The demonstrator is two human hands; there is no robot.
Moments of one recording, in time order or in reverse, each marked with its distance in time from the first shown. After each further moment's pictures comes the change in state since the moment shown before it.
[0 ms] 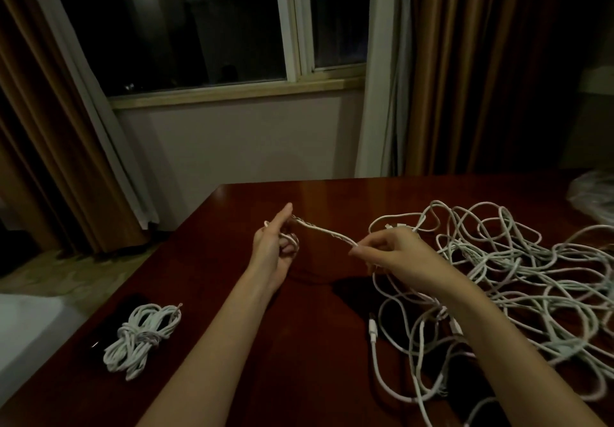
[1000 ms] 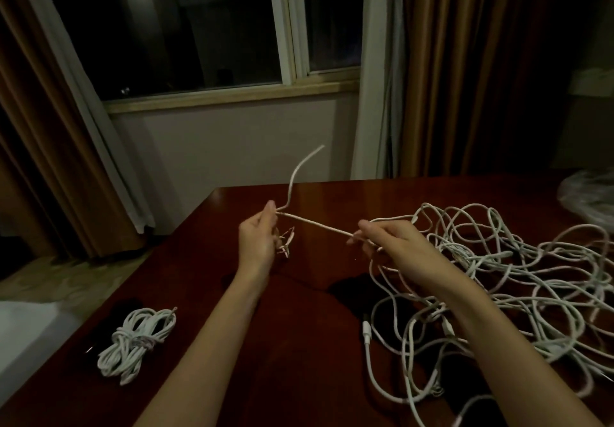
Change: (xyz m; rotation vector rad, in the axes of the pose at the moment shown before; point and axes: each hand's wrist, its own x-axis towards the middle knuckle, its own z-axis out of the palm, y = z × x) left_hand -0.003 0.010 0.002 0.445 0.108 0.385; right_hand -0.003 -0.002 -0.007 0.193 0.067 -0.052
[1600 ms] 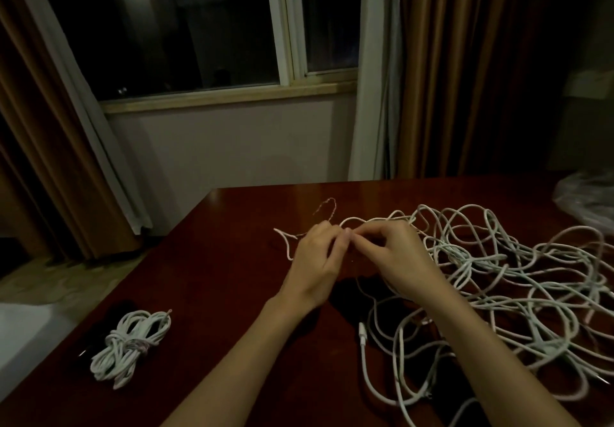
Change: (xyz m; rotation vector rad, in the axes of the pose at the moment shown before) left_hand -0.046 -0.010 0.039 0.509 -0.484 0.531; right_hand 0.000 0.001 0.011 -0.265 0.176 -0.154
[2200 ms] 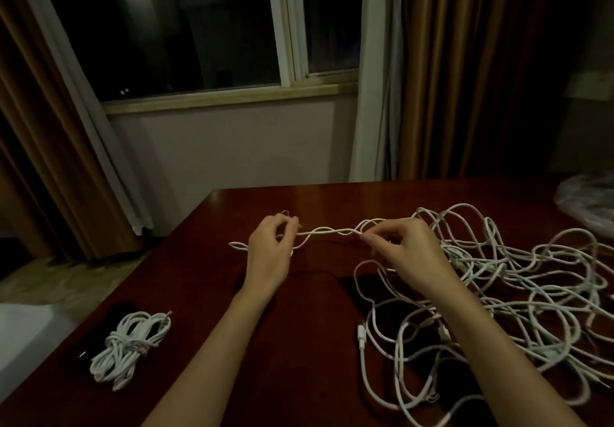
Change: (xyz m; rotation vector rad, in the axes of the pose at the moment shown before) left_hand 0.007 -0.036 -0.036 0.031 0.269 -0.297; right_hand 0.001 0.009 -0.012 -0.046 0.096 0.073
